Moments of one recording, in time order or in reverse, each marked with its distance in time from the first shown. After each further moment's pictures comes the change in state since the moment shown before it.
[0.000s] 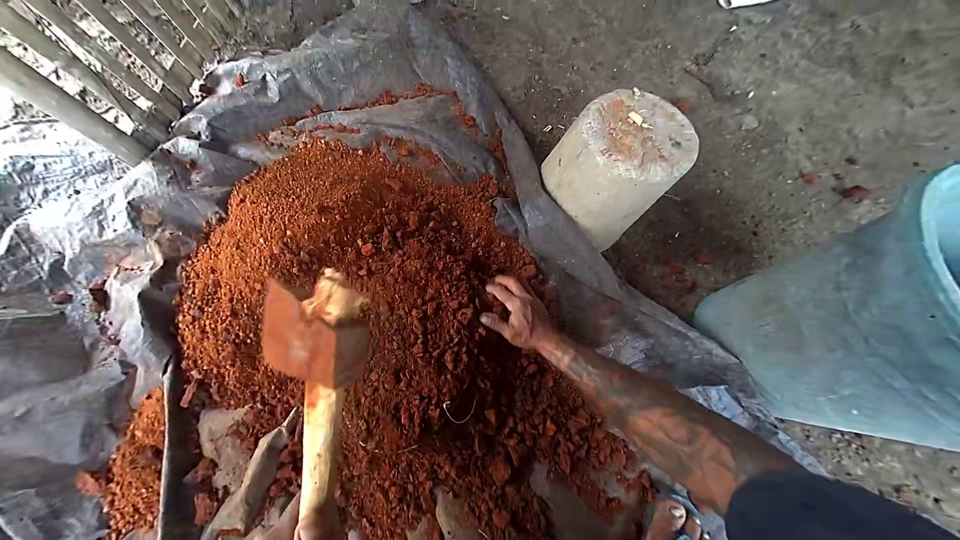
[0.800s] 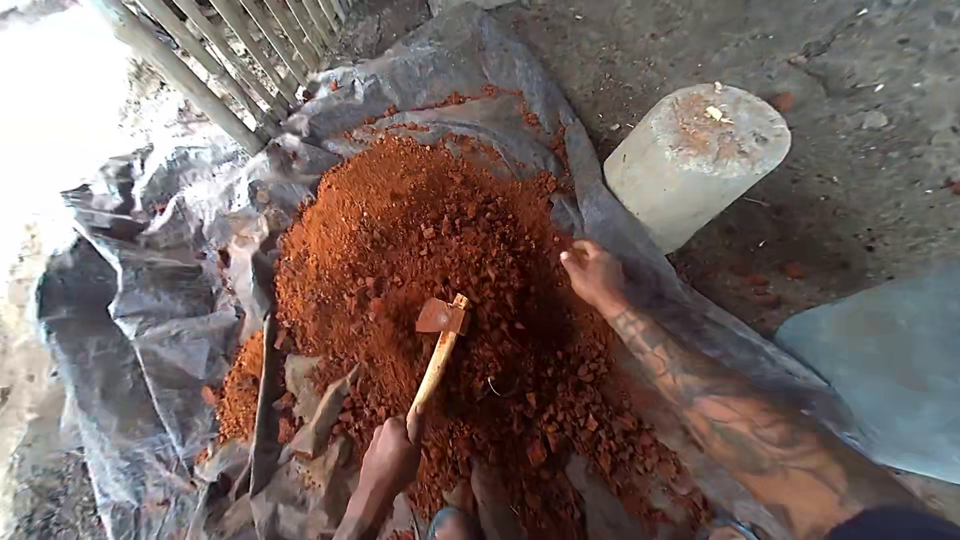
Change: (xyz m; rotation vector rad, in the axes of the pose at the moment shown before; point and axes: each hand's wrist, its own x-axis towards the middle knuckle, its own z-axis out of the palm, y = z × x) left_hand 0.026 -0.045 0.036 0.515 -0.360 -0.592; right_hand 0.022 -0.028 -0.070 0.191 0.147 0.449
